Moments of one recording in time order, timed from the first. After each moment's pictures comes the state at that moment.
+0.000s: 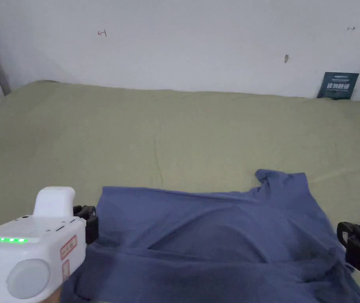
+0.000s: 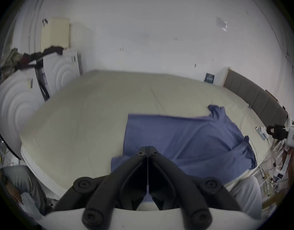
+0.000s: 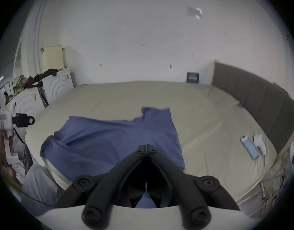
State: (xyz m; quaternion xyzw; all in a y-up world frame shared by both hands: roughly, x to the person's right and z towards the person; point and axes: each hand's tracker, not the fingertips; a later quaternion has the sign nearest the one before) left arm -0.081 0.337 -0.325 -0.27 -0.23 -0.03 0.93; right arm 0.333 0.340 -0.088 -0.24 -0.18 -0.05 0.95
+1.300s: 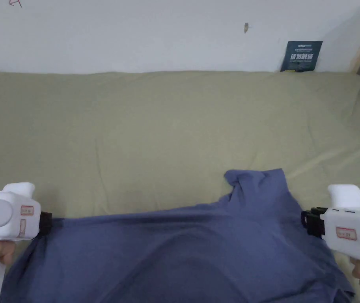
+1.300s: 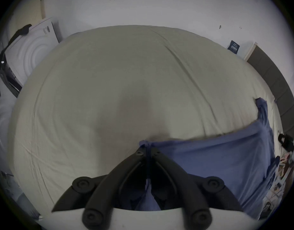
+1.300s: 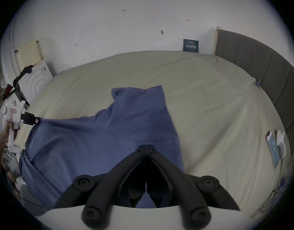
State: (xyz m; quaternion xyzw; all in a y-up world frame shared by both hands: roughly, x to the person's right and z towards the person) left arm 0.031 0.227 -0.588 -0.50 -0.21 -0.10 0.84; right arm 0.504 0.246 -0.255 -0.40 -0.21 -0.12 0.89
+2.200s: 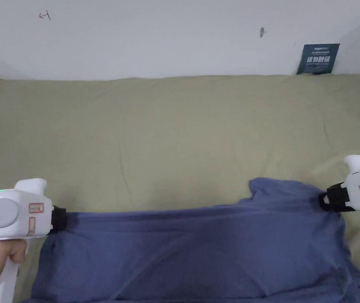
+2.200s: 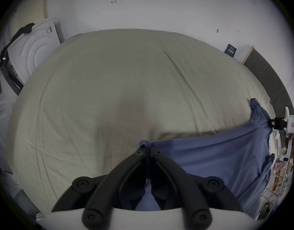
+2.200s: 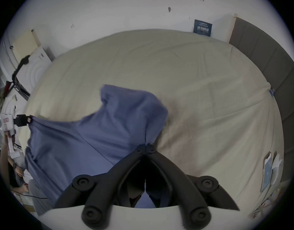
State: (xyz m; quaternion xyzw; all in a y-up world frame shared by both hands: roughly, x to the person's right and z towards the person) left arm -0.009 0.274 -0.552 -0.48 -0.23 -0.07 0.85; right arm 0.530 0.293 -0.262 -0.45 -0.14 -0.15 0.87
